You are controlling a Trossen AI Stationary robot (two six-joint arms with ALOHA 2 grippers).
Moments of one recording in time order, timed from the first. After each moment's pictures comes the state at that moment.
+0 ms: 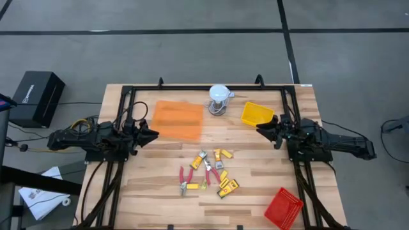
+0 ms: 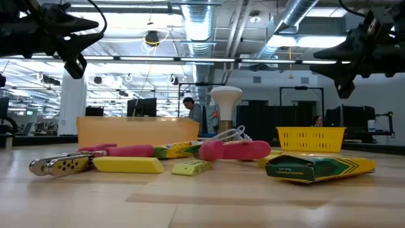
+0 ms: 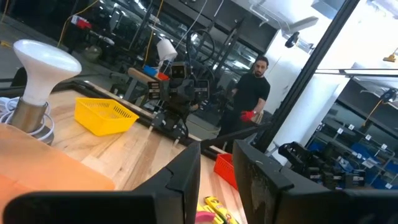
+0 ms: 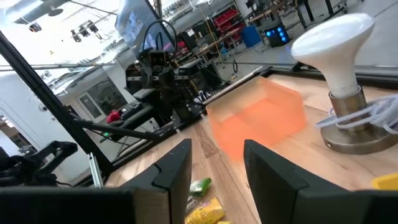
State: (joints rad) left arm -0.02 0.00 0.01 0.16 -0.06 -0.51; right arm -0.15 0.03 0.00 0.05 0.03 0.52
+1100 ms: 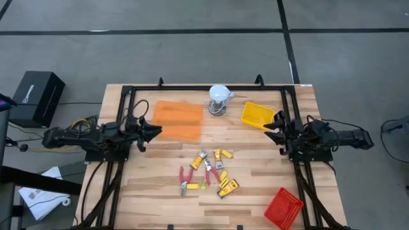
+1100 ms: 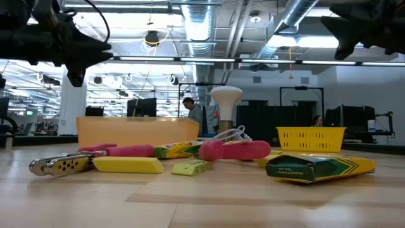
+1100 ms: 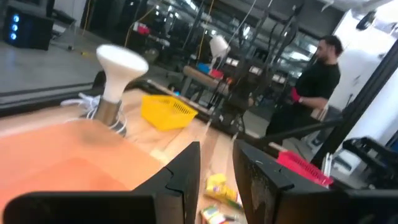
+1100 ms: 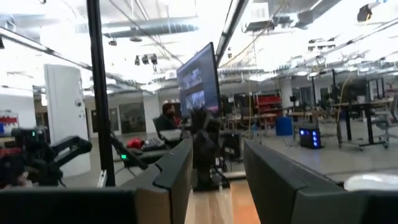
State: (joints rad) left arm -0.02 0.16 0.01 0.19 -0.27 -0.42; right arm 0.05 0.03 0.00 0.39 0.08 0.08
